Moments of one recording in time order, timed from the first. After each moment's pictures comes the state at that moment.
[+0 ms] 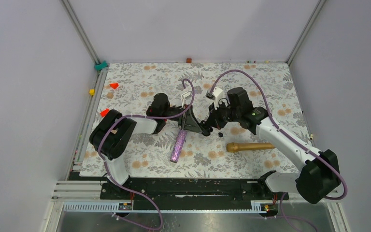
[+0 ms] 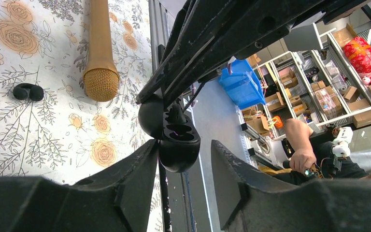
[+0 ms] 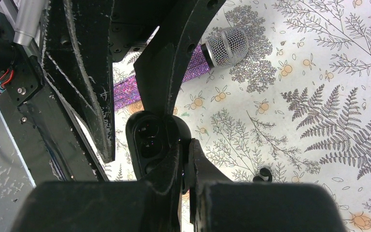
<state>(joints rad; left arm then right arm) -0.55 1.81 0.83 0.97 1.29 -0.91 0.55 1.28 0.98 -0.41 -0.48 -0.07</state>
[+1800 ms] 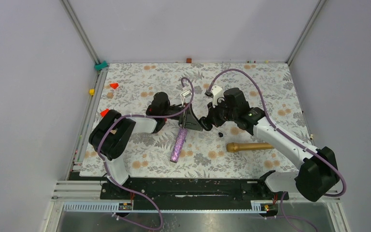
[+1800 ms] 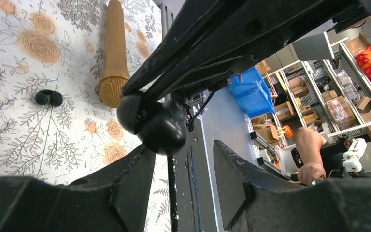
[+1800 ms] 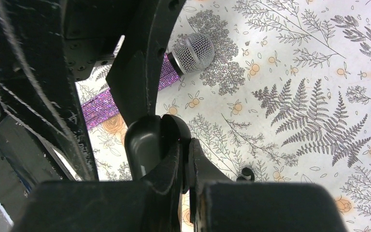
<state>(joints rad) -0.54 1.81 0.84 0.90 1.24 -0.85 0.59 1.30 0.98 -0.36 -0.30 -0.02</state>
